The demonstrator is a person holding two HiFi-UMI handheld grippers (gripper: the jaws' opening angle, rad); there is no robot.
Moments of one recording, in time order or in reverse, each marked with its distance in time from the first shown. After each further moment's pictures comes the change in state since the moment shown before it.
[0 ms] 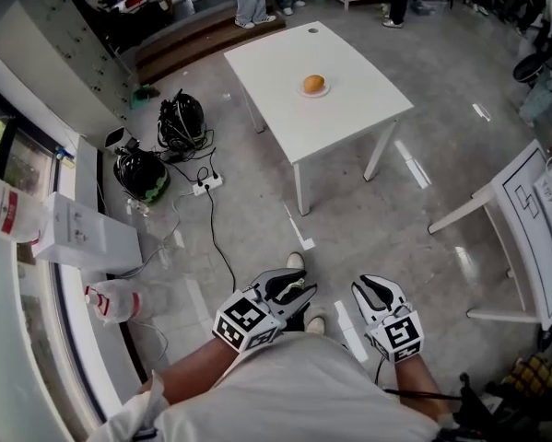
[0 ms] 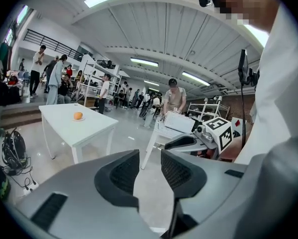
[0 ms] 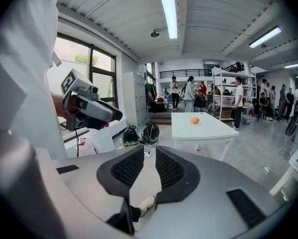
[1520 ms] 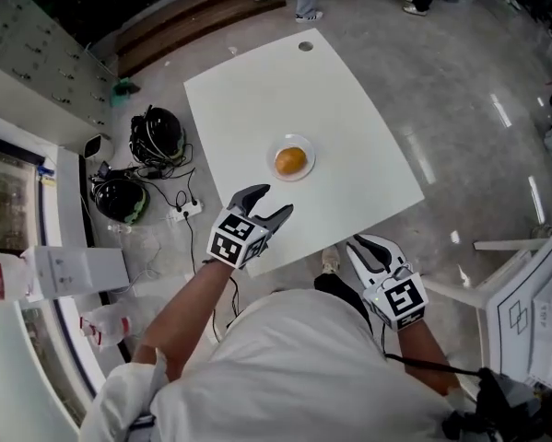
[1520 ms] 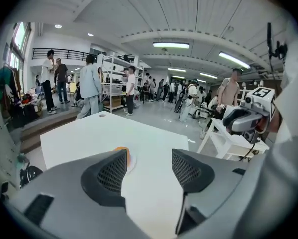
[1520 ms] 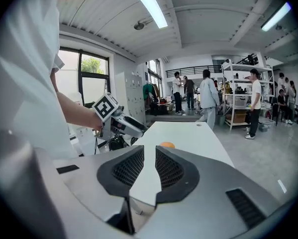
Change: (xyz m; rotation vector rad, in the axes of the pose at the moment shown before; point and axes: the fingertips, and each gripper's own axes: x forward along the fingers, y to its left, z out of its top) left arm 0.353 0.556 0.262 -0.001 0.146 0.309; right arm 0.337 -0.482 0.223 -0.017 0.017 0.146
